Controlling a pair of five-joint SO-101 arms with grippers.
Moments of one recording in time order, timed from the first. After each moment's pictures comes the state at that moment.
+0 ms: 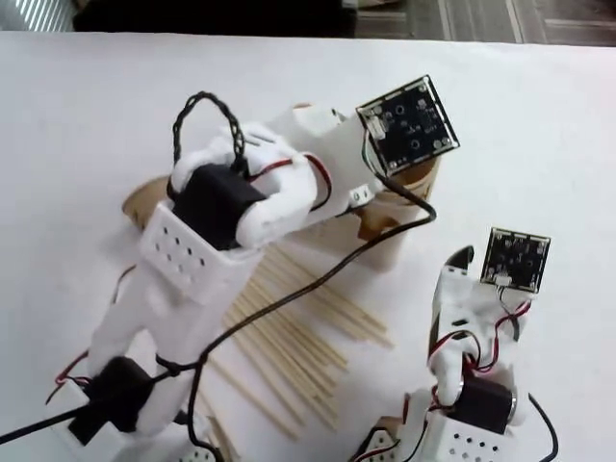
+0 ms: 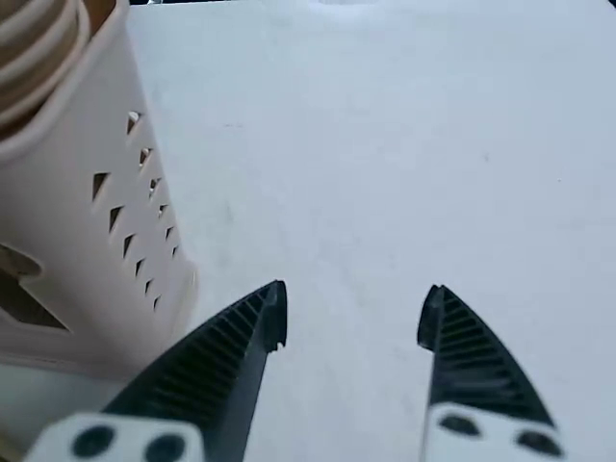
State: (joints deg) left arm 34.1 -8.7 -26.6 85.7 -32.3; right arm 13.5 -94.3 76.6 55.5 6.8
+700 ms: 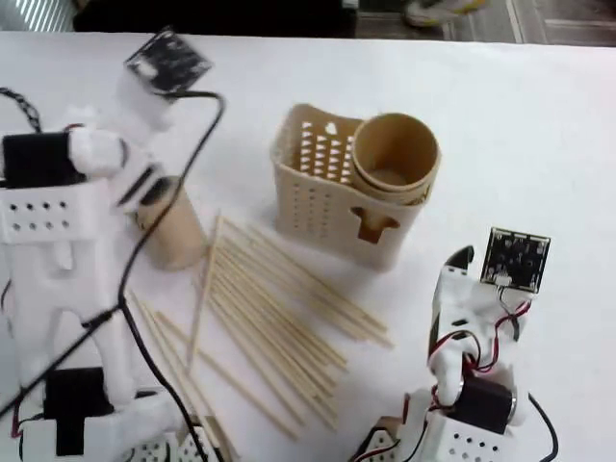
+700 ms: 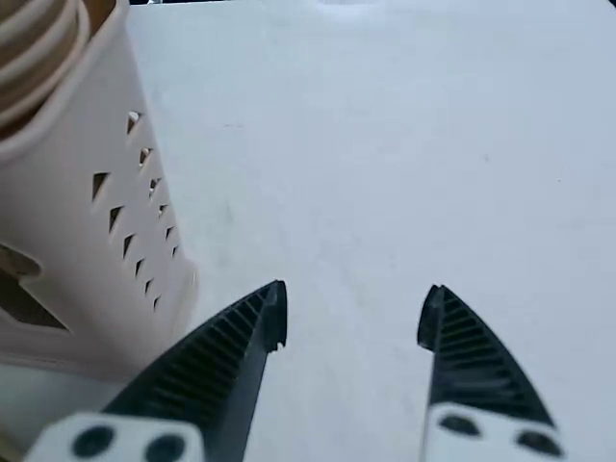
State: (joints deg) left arm -12.3 -11.8 -12.6 95.2 -44.8; right arm 13.5 -94.3 76.6 55.5 6.8
